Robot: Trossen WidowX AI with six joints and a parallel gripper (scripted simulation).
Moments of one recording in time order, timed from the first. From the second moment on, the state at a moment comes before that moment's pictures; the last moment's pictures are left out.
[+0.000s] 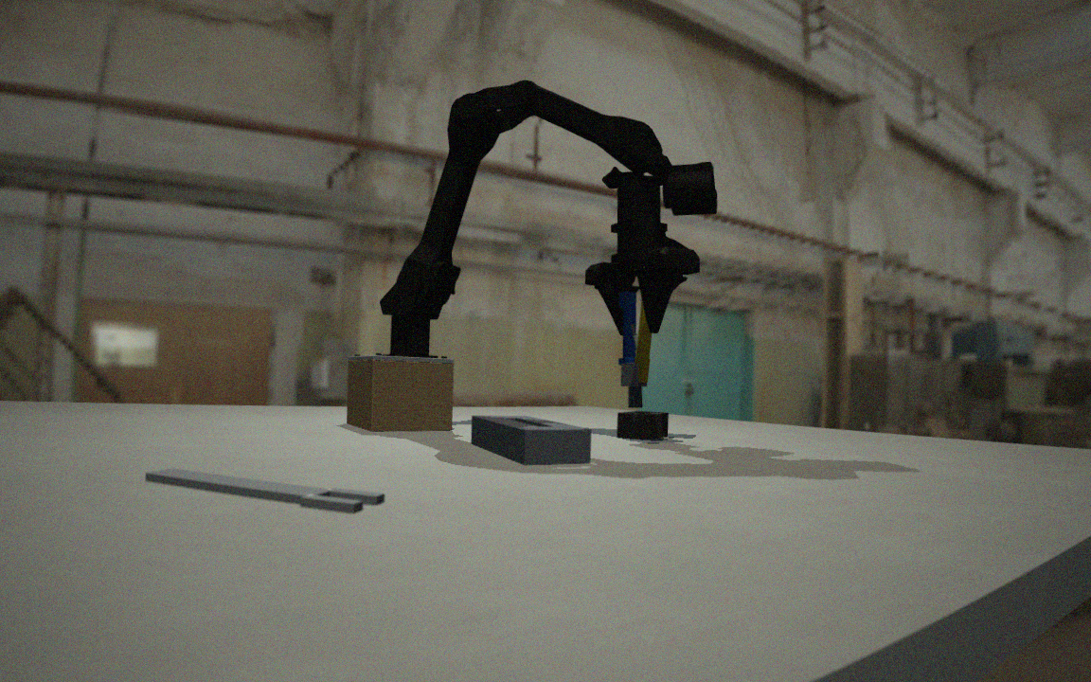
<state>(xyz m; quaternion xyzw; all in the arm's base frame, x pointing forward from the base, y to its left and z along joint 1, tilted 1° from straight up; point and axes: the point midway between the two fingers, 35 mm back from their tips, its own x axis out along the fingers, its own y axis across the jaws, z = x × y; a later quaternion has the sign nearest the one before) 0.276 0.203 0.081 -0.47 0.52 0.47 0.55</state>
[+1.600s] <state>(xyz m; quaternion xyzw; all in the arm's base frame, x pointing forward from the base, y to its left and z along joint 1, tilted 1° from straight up) 0.308 0.127 0.080 -0.28 0.64 0.28 0.66</state>
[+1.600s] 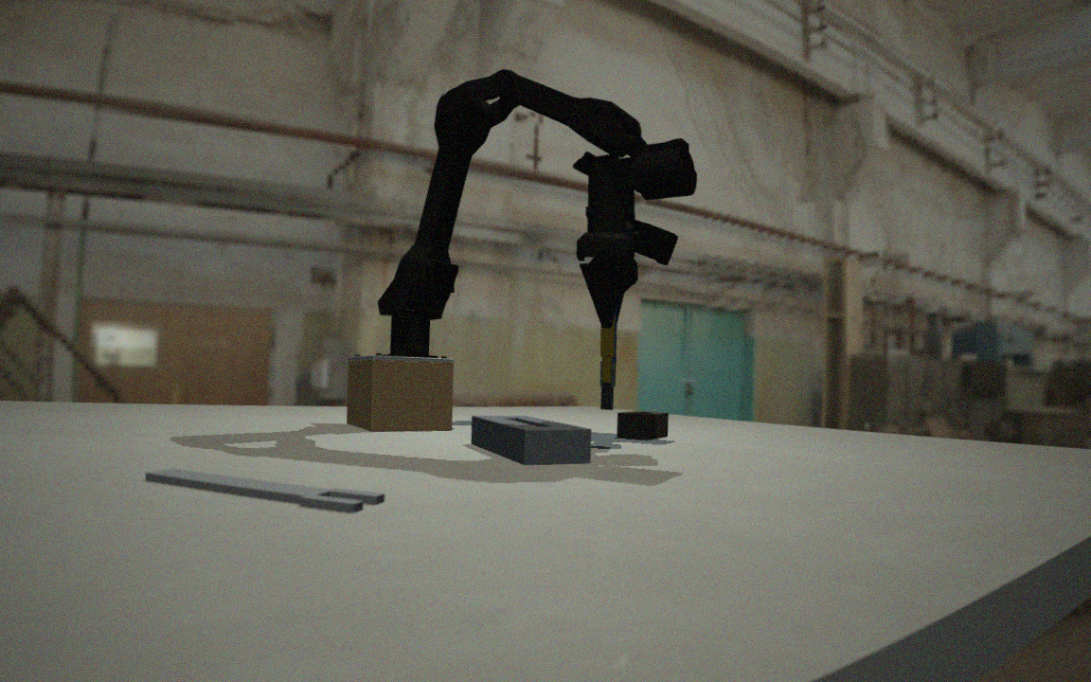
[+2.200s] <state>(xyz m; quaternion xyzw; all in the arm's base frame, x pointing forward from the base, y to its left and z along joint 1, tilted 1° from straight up) 0.315 0.098 0.079 -0.20 0.67 0.20 0.69</state>
